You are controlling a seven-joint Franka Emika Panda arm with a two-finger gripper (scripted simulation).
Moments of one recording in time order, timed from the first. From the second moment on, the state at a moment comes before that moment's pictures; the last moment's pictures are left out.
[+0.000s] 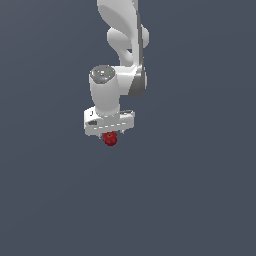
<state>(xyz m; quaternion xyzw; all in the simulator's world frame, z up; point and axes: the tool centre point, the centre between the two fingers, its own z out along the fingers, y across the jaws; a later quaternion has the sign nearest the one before) -0.036 -0.075 0.136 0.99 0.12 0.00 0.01</state>
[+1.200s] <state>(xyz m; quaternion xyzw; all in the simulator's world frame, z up) -0.080 -0.093 0.096 0.97 0.26 0.00 0.00</state>
